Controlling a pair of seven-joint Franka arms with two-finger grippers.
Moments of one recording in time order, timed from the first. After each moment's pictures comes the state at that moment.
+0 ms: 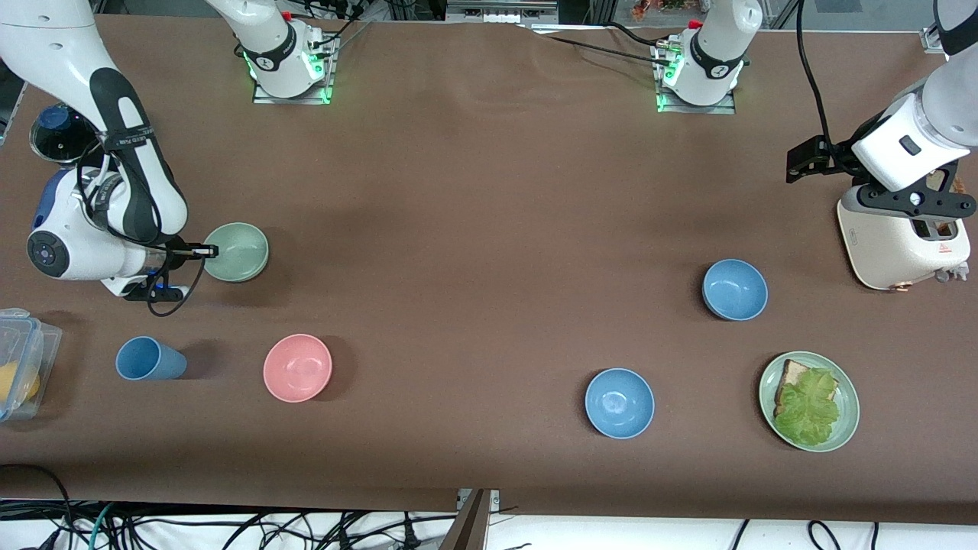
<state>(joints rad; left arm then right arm) -0.08 0.05 0.00 -1.58 0.00 1.44 0.02 -0.08 0.49 -0.11 -1.96 0.08 2.08 -0.22</state>
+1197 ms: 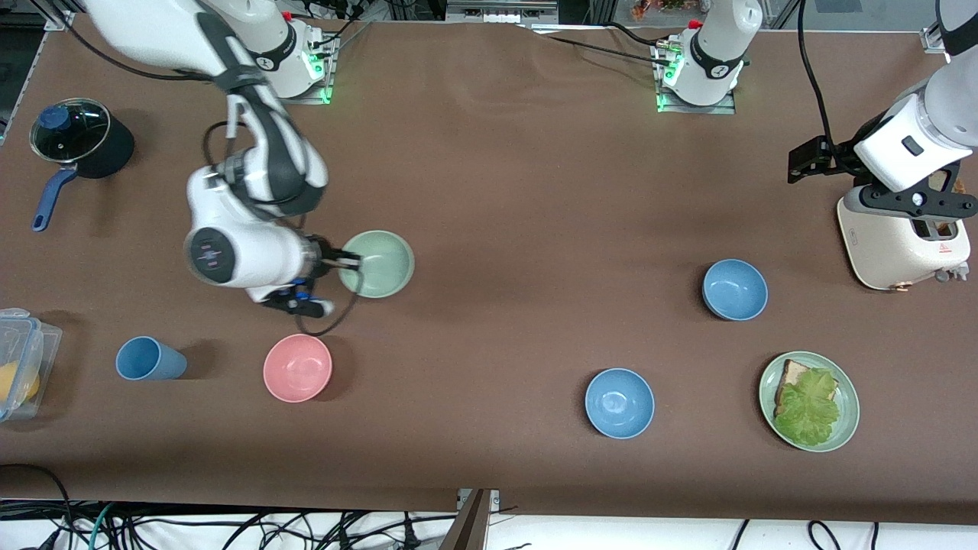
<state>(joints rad) -0.08 0.05 0.00 -1.58 0.00 1.44 0.02 0.23 0.52 0.21 -1.65 0.22 1.95 0.60</state>
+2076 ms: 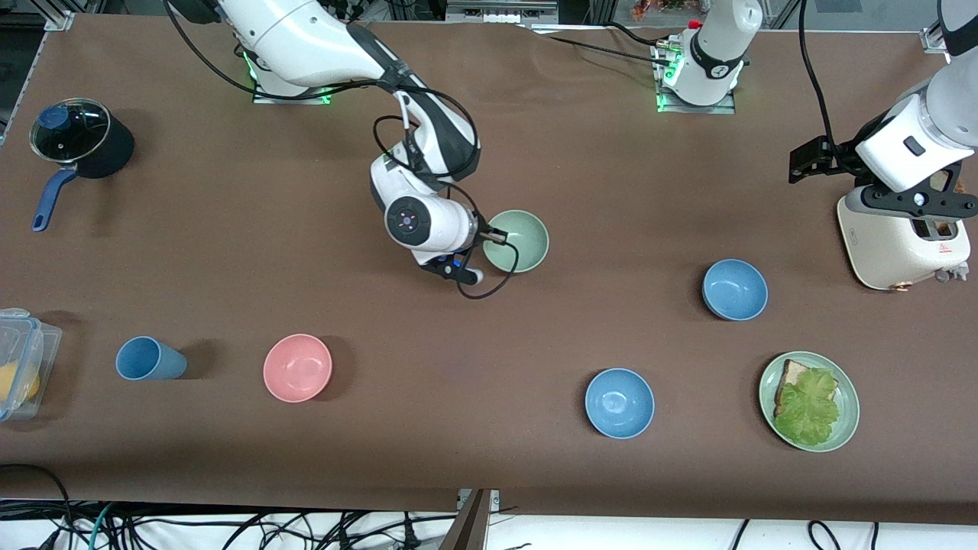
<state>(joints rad) -0.08 0.05 0.00 -1.58 0.00 1.44 0.02 0.57 0.75 0.21 -1.52 0.38 2.16 0.82</state>
